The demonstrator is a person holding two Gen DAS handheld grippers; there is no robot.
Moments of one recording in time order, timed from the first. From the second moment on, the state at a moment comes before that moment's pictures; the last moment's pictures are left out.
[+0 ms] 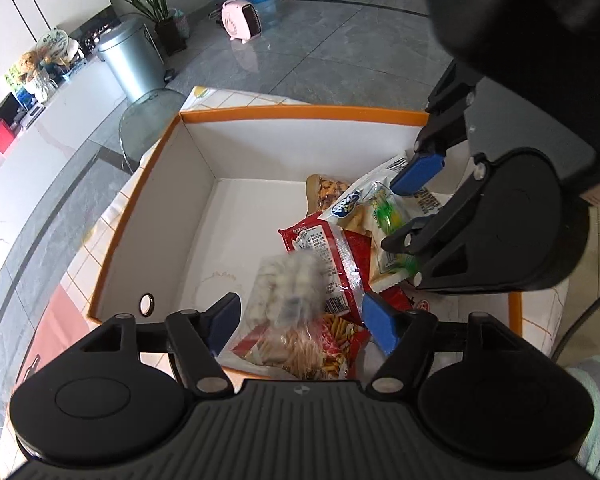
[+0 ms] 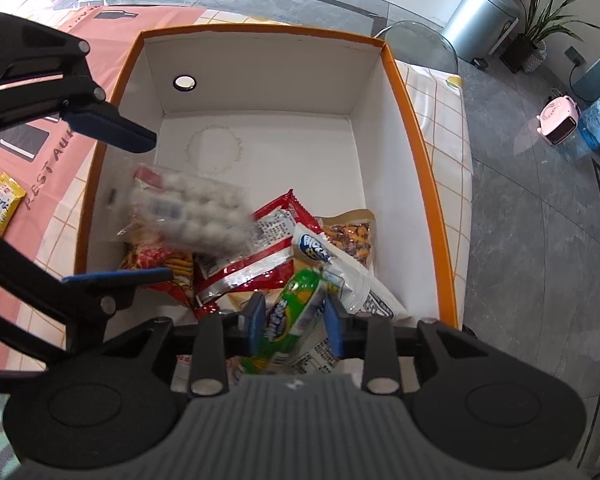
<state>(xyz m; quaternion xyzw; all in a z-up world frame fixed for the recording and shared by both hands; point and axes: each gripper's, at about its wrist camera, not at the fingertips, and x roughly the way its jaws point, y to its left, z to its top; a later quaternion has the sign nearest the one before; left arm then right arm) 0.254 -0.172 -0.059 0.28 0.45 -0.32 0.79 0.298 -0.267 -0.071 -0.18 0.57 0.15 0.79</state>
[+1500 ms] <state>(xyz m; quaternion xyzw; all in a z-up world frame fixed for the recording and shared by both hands) 0.095 0.028 0.040 0.09 0.41 -0.13 0.90 0.103 -0.158 0.024 0.00 0.41 0.09 0.91</state>
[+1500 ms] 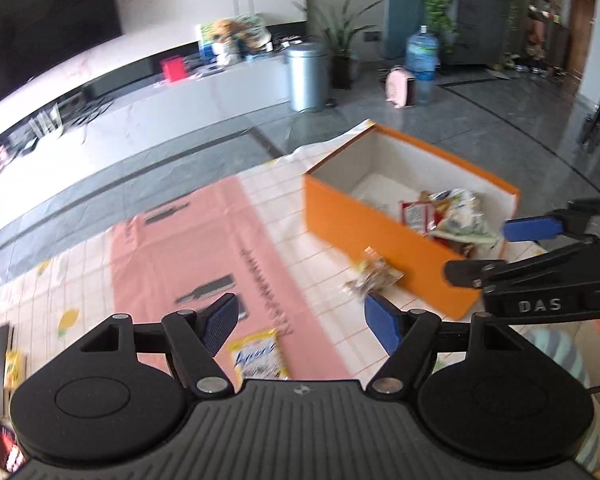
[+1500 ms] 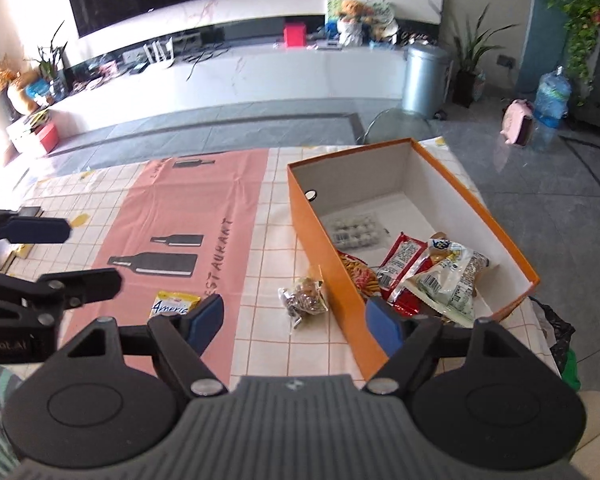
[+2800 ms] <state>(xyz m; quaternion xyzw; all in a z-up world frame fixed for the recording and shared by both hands) 0.153 0.079 -0.096 0.01 0.53 -0.09 0.85 0.146 -0.129 -0.120 0.07 0.42 0.02 0.91</state>
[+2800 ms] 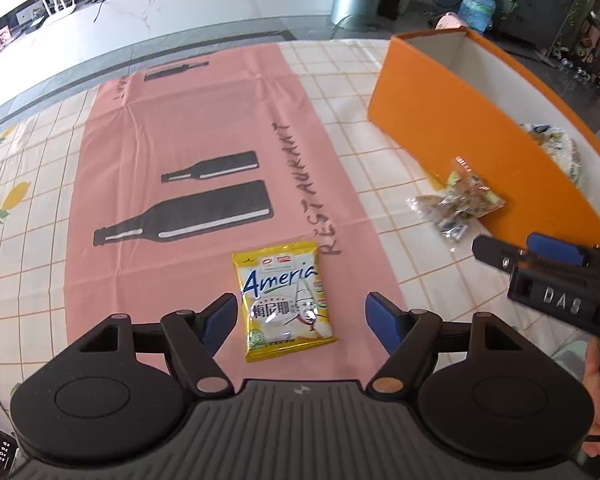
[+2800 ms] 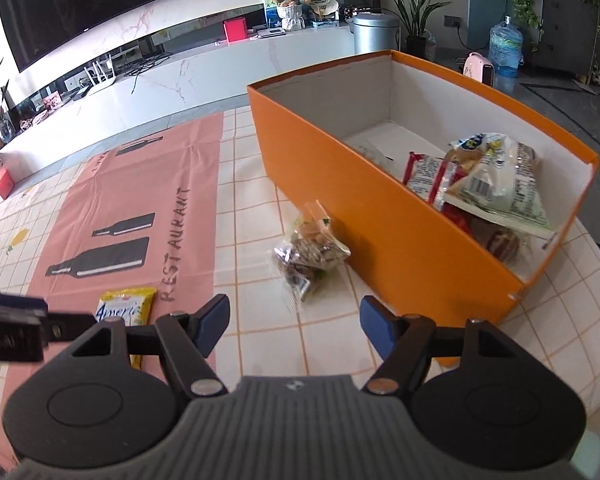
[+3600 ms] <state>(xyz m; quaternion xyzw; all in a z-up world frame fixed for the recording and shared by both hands) 0.187 0.074 -0.150 0.01 0.56 -0.06 0.82 0.213 -0.134 -0.172 0.15 0.44 -0.04 0.88</state>
